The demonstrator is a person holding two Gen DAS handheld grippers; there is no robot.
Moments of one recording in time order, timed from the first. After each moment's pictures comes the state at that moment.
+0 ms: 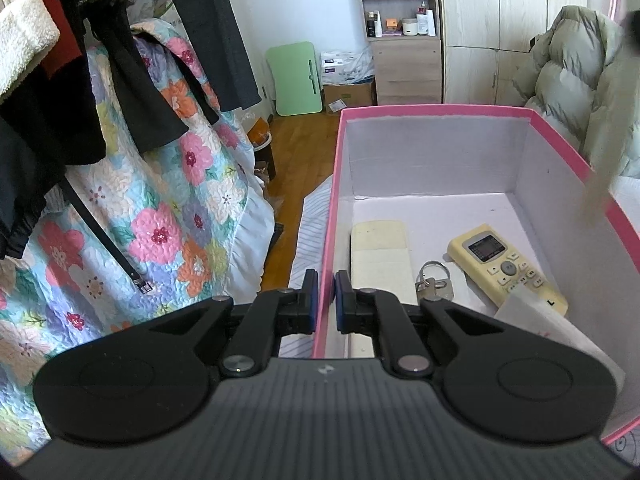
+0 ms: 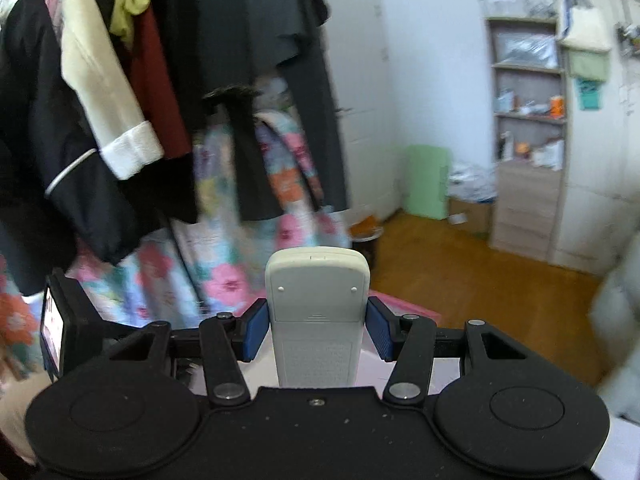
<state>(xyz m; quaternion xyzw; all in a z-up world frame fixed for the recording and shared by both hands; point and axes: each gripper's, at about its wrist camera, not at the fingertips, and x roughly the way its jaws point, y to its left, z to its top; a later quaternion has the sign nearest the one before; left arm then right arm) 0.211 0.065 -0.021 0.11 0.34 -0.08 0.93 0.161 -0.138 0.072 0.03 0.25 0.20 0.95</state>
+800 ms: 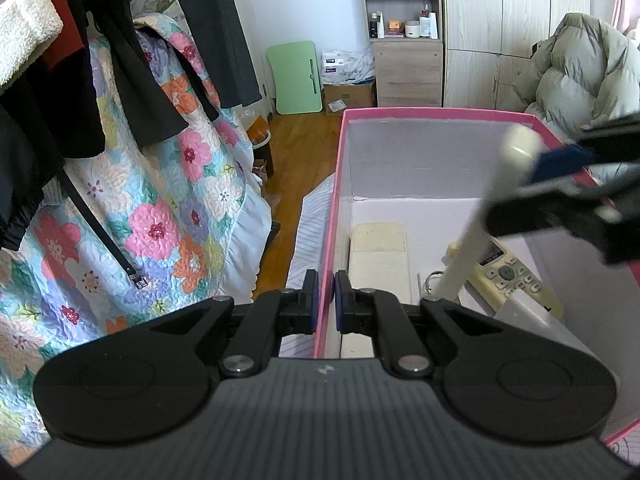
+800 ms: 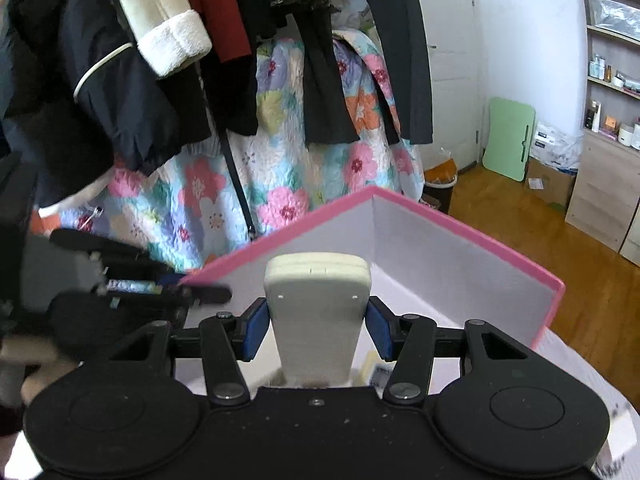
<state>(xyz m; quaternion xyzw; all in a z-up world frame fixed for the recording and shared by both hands) 0.213 0.068 -0.021 0.10 0.34 -0.08 0.93 0.211 -0.100 0.000 -0.03 0.32 0.31 0.90</state>
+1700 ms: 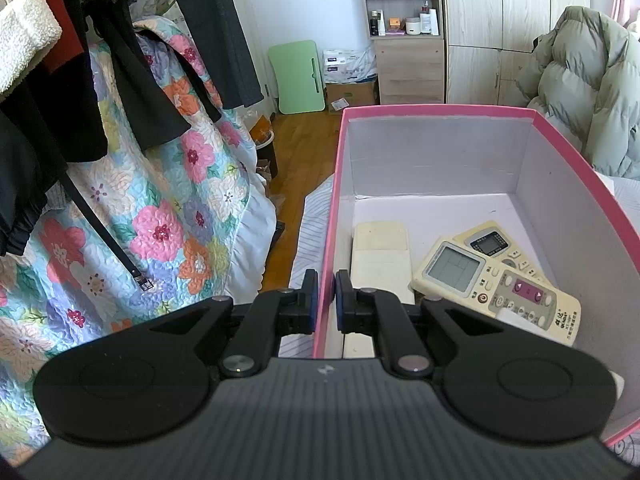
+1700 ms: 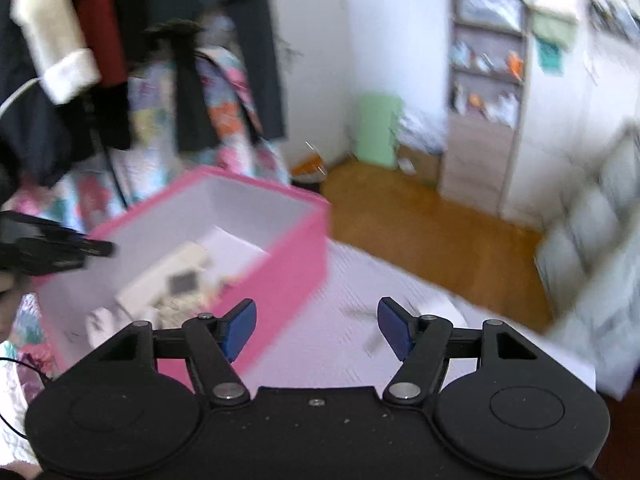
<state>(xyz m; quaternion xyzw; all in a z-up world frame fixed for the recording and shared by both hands) 0.212 0.068 -0.021 0.11 0.34 -0.07 0.93 0.138 -0.225 0.011 -0.01 0.33 0.11 0.94</state>
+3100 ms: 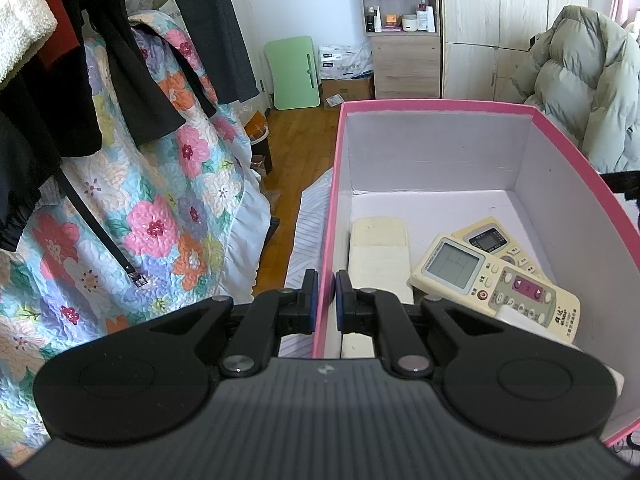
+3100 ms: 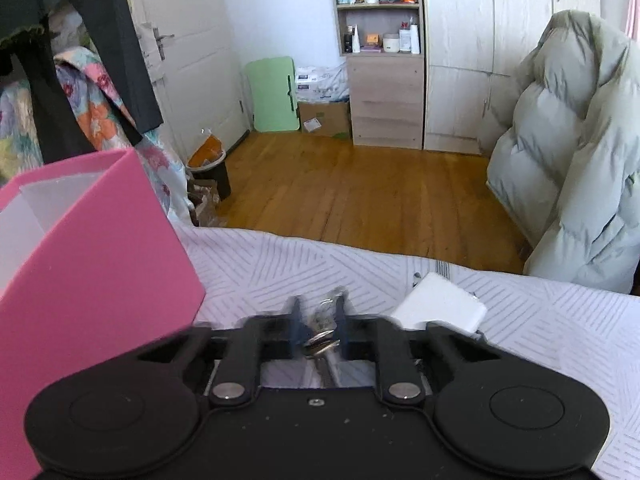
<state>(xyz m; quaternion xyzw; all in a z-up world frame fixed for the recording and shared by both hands) 0.216 0.071 -0.026 0.10 0.35 -0.08 0.93 0.253 -0.235 -0.093 0.08 0.35 -0.03 0.93</state>
